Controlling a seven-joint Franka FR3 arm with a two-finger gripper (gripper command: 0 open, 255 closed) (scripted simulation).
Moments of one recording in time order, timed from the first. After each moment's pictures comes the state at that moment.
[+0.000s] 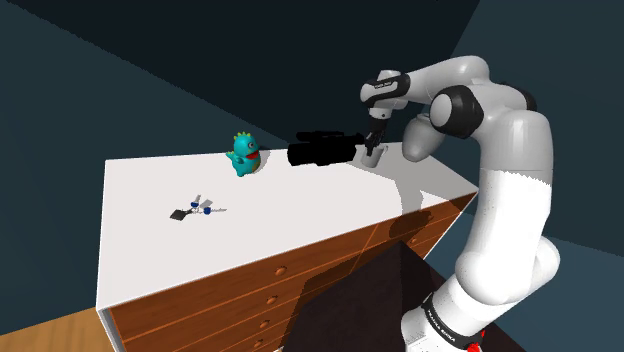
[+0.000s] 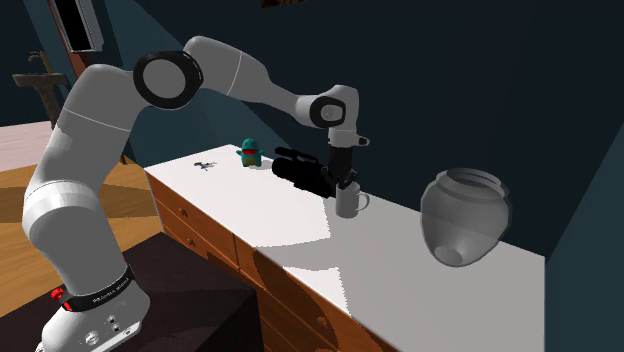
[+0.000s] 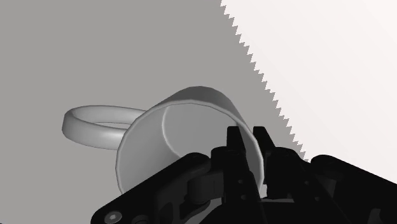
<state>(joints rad) -0.22 0.58 -0.34 -1.47 0.06 1.90 -0.66</state>
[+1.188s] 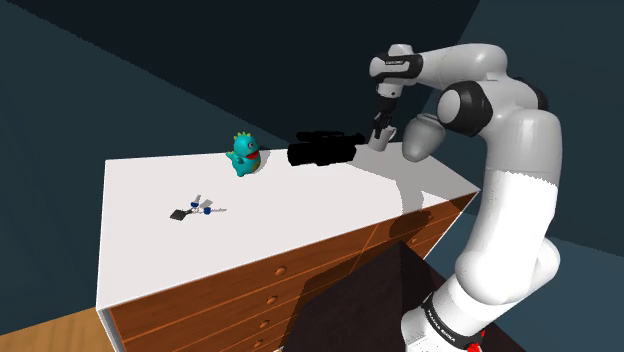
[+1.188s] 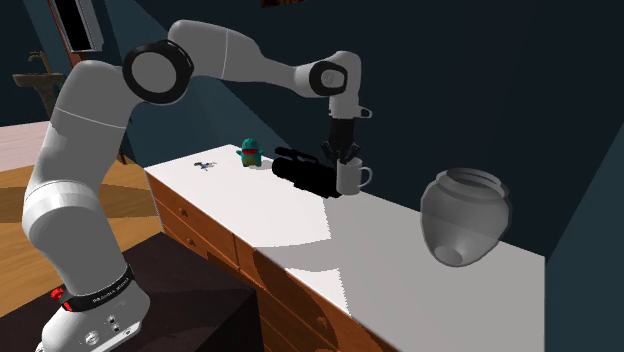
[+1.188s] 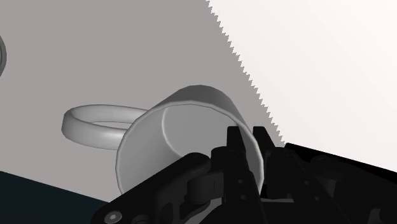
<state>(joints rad) -0.22 0.52 -0.35 -1.32 0.05 1.70 -0.66</state>
